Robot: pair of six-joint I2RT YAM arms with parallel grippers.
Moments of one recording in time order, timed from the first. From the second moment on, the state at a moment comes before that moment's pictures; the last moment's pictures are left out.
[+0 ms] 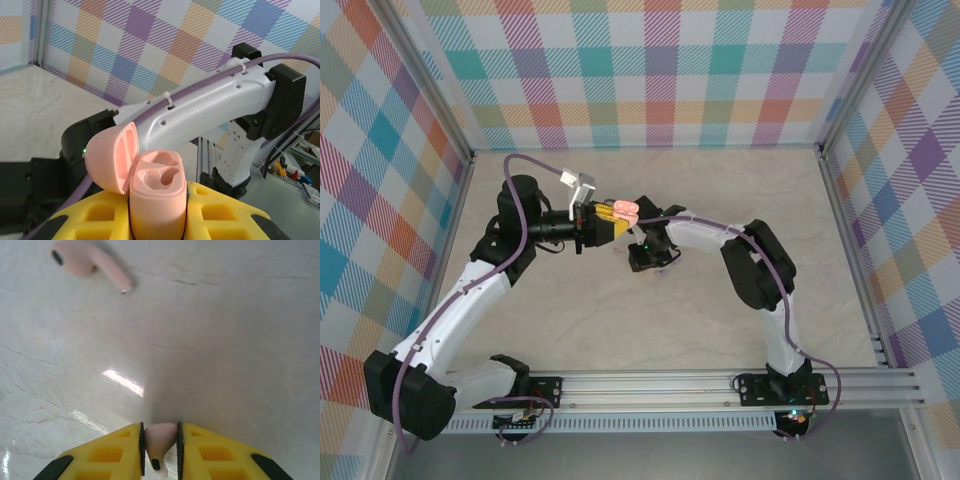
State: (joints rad) left arm -0.38 1.14 1.02 -0.08 1.00 -0.21; right arm 0.72 2.10 1.51 -0.70 -0.24 0.35
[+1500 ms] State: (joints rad) left arm -0.38 1.30 0.79 0.10 0.72 -0.31; right arm 0.45 1.46 1.14 -0.34 -0.61 0.53
